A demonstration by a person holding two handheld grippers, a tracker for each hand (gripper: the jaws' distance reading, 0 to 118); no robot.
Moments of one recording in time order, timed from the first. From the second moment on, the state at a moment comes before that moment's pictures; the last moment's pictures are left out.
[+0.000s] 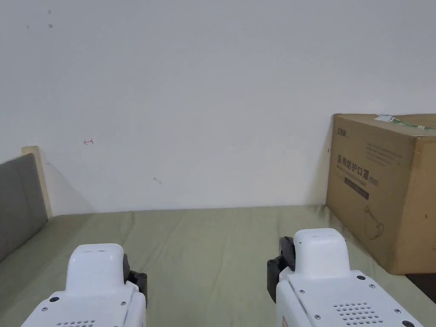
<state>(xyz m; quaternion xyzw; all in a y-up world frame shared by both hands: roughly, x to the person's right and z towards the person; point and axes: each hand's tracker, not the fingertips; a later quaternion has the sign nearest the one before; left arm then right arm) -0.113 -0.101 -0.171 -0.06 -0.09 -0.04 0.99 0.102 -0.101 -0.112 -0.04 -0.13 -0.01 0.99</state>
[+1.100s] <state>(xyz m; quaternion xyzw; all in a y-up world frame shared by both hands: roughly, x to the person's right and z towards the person) -0.116 -0.102 -0.180 -0.11 -0.10 -0.01 0.99 0.123 -0.115 -0.120 -0.06 -0.16 -0.02 0.98</state>
